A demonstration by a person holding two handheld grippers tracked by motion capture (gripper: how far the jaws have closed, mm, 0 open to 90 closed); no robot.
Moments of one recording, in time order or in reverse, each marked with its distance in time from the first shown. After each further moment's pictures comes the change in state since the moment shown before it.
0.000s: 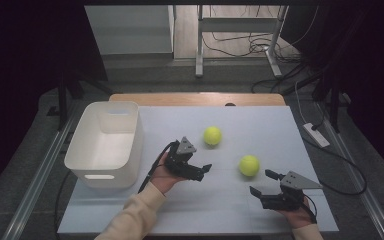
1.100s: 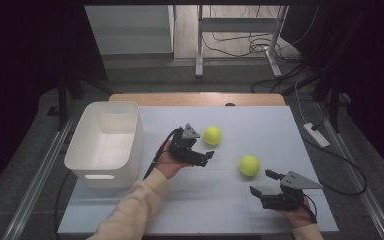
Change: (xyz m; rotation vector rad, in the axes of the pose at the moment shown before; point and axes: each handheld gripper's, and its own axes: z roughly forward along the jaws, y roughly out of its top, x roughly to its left) left arm 0.022 0.027 0.016 0.019 0.031 -0.009; right arm -0.001 0.000 0.000 0.003 -0.002 0.000
